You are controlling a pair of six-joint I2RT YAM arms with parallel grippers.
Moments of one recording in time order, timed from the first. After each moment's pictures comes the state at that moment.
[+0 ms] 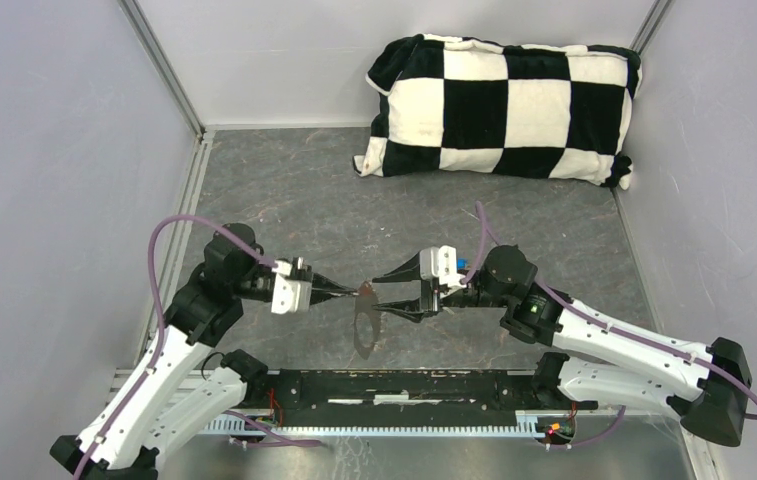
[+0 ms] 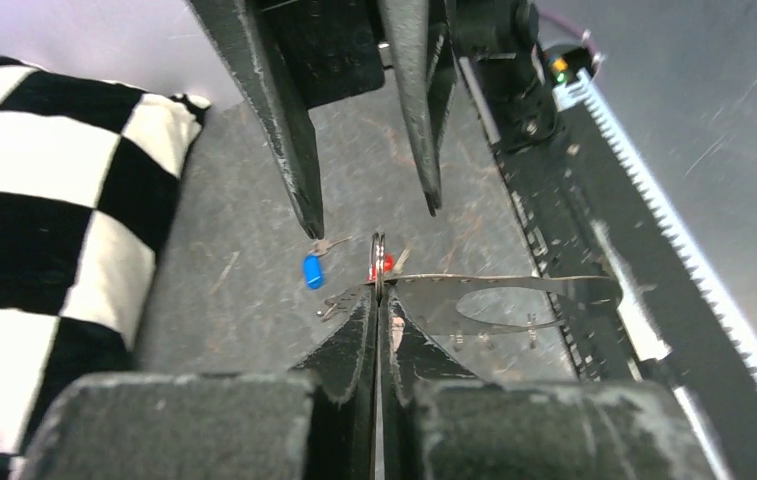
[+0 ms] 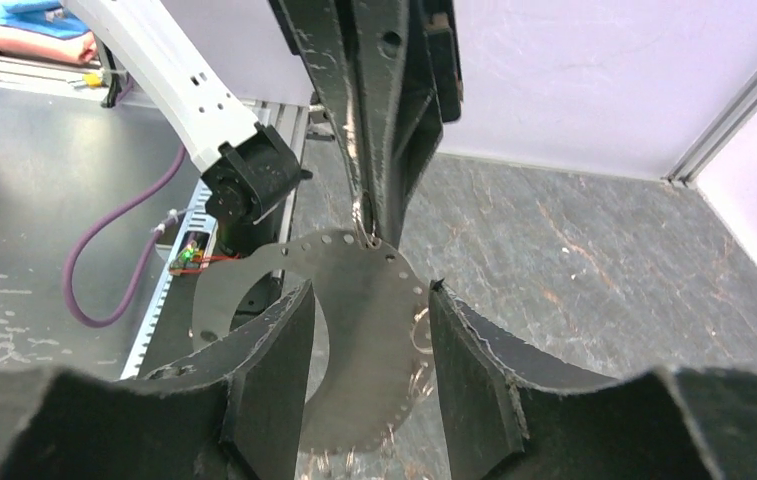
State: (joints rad) left arm -0.52 0.68 0.82 -0.48 1.09 0.79; right arm 1.03 0.94 0.70 0.30 -0.53 -0.15
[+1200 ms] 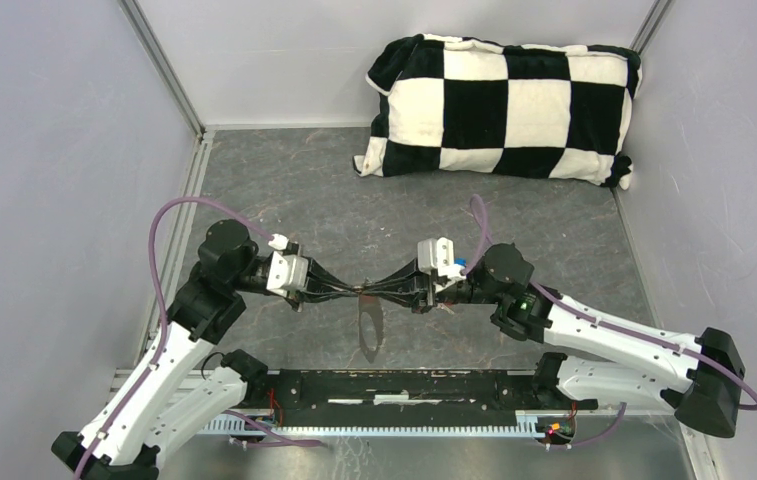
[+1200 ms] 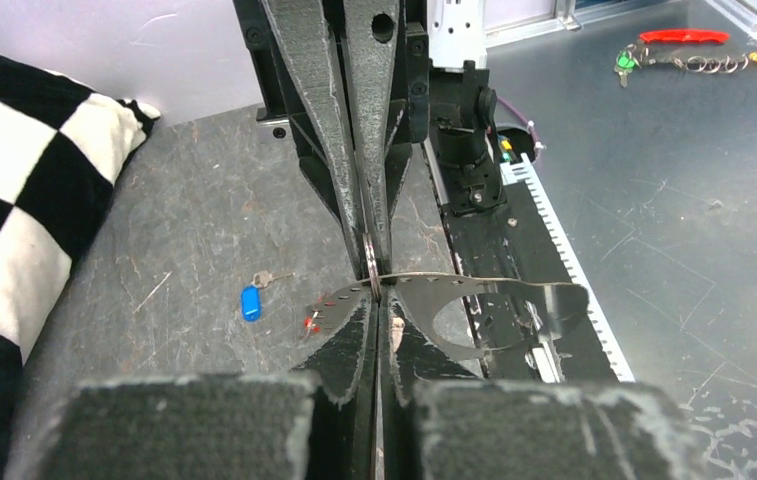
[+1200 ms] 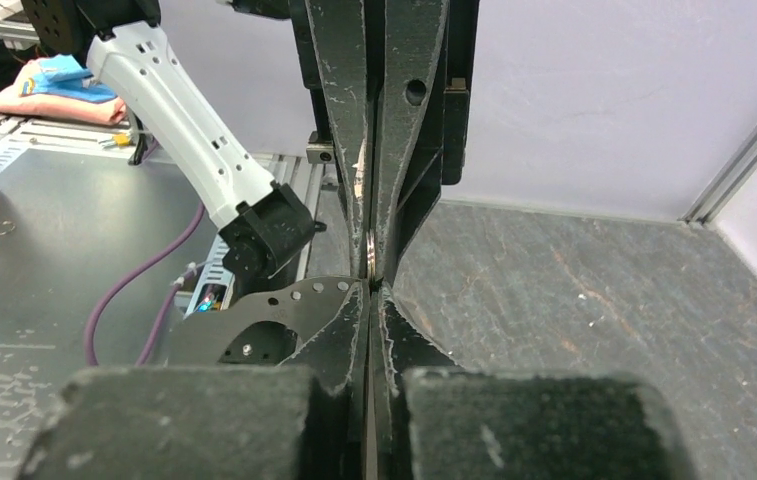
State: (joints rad) left arm -0.52 0.71 0.82 -0.23 1.16 0.33; right arm 1.06 1.00 0.72 0.47 -0.52 -0.06
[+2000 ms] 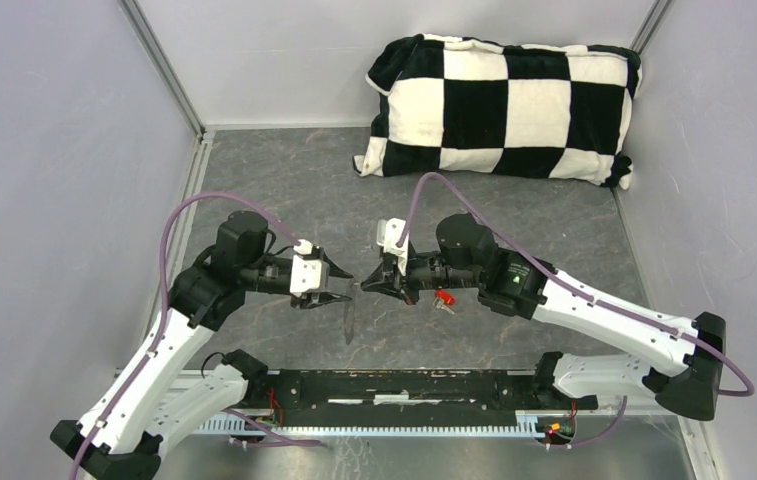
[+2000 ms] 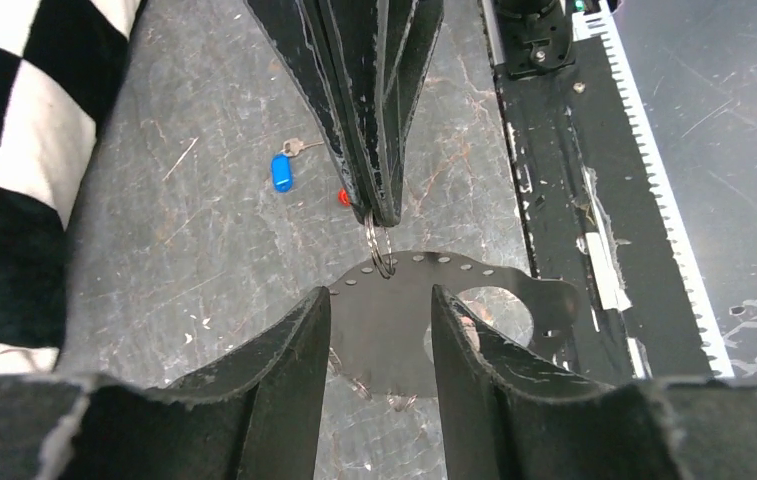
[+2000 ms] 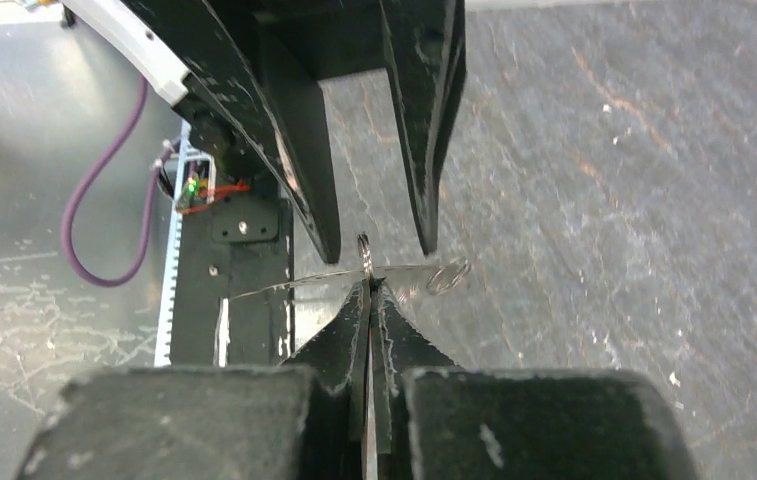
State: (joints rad) left arm -0.52 0.79 0.93 -0.68 0.96 0.72; right arm 1.07 1.14 1.05 -0.15 -0.42 -0.12
